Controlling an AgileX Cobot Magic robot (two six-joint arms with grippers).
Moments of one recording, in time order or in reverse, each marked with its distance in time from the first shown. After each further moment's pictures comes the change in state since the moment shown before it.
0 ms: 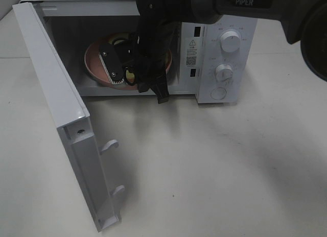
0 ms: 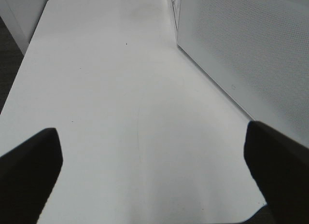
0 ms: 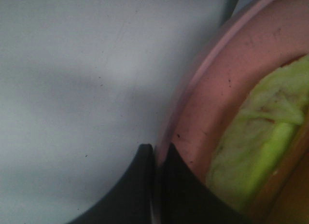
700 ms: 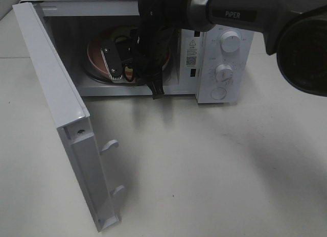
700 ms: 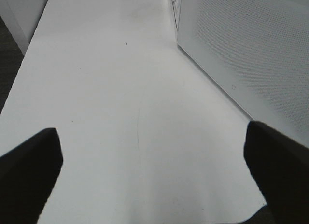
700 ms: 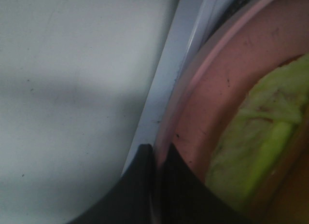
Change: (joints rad) left arm 0.000 0.000 0.000 0.000 0.000 0.000; right arm -0.028 0.092 -0.110 -0.007 -0.071 0.023
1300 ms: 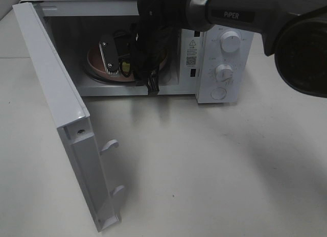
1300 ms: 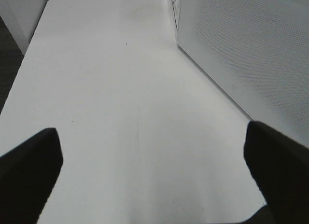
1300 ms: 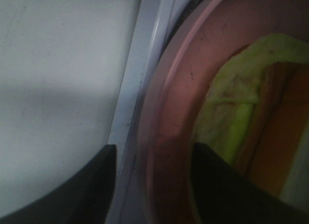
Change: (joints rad) left arm 0.000 0.000 0.000 0.000 0.000 0.000; right arm 0.000 0.008 -0.014 -0.024 -0.052 0.083
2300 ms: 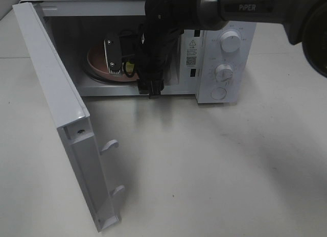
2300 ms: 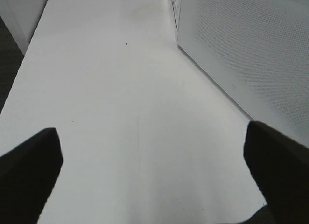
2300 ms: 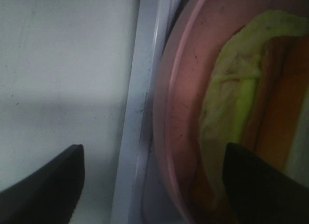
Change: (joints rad) left arm 0.000 0.000 0.000 0.000 0.000 0.000; right arm 0.000 -0.117 0.210 -0.018 -0.132 0.116
